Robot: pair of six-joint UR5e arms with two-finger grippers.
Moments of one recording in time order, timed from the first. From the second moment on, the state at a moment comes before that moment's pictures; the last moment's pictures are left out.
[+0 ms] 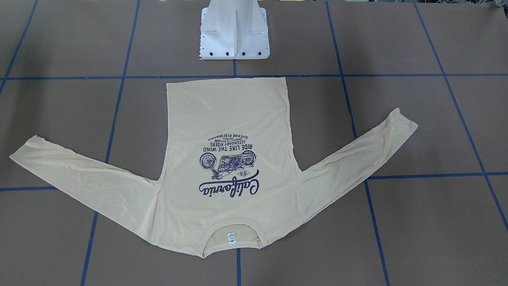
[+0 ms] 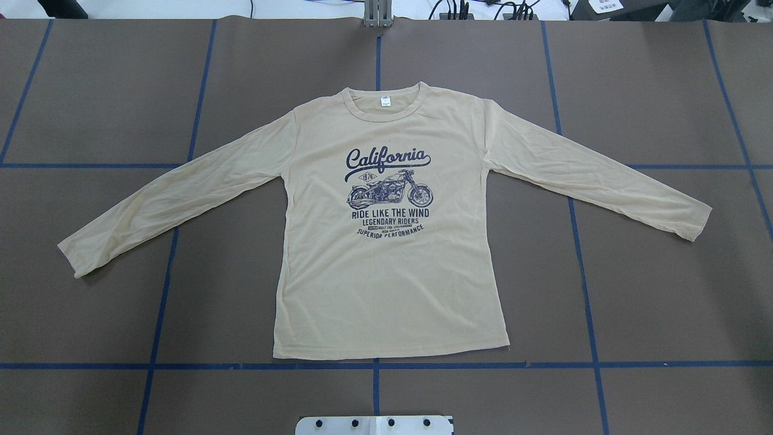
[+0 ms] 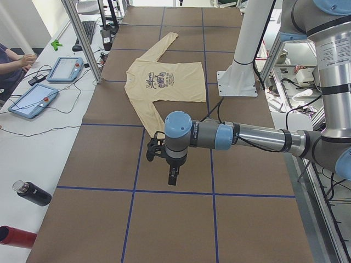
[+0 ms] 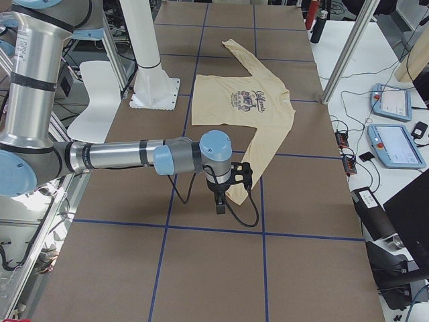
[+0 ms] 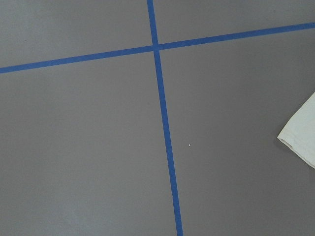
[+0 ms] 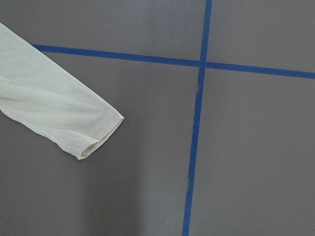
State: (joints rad) left arm -1.55 -1.32 -1.95 -1.54 -2.32 0.05; right arm 1.50 -1.81 1.91 -1.51 2.33 0.07
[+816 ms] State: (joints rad) left arm -1.54 -1.39 -2.02 -1.55 -2.32 0.05; right arm 1.49 -1.76 1.91 -1.51 2.34 0.11
